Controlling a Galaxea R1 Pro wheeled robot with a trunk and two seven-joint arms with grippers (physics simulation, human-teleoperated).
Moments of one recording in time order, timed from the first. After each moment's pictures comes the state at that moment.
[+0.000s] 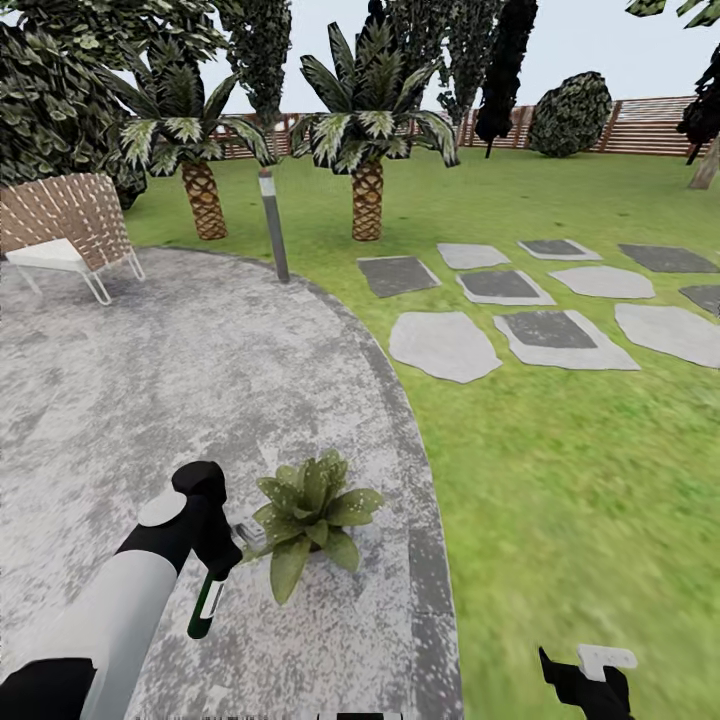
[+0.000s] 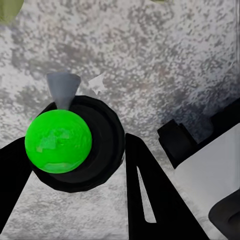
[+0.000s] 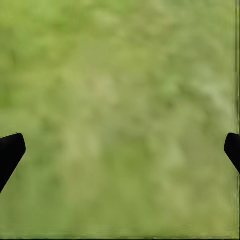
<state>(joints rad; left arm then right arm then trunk) -0.82 0.04 0.02 -0.78 -1.52 0.84 -1.56 -0.36 -0.11 -0.69 -0.39 0.51 -0.32 0.14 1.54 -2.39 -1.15</state>
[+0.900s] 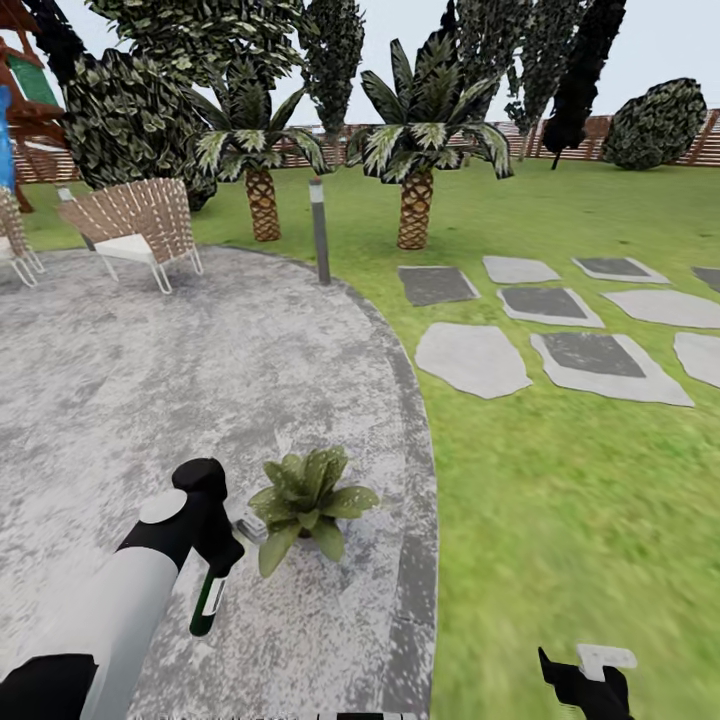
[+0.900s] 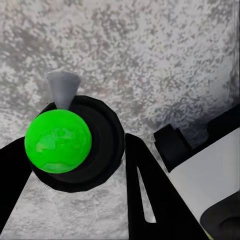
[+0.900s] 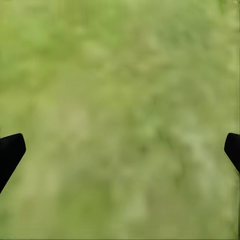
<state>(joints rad) -0.83 0.04 0.02 -0.78 -1.52 0.90 -1.56 -0.36 -0.10 -0.69 -0.39 0.51 -0.32 0.14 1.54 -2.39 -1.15</state>
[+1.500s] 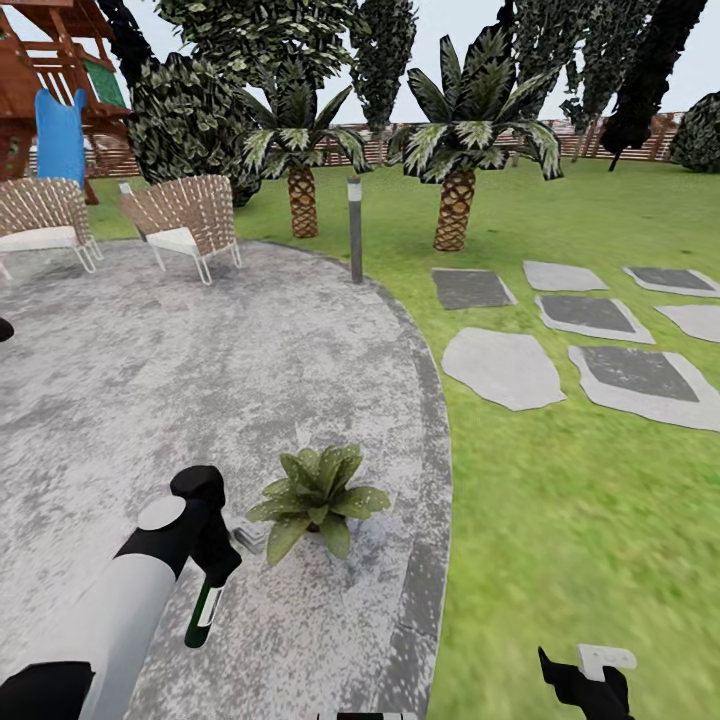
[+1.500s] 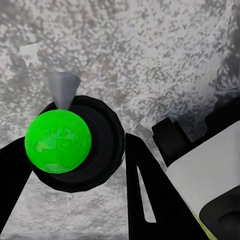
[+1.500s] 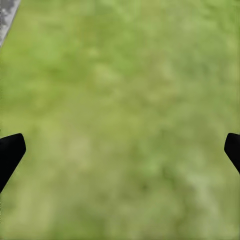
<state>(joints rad) -0.81 0.04 0.02 -0.77 -1.52 0.89 -1.56 -0.36 -0.10 -0.69 -0.39 0.51 -0.32 0.14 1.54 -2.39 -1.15</state>
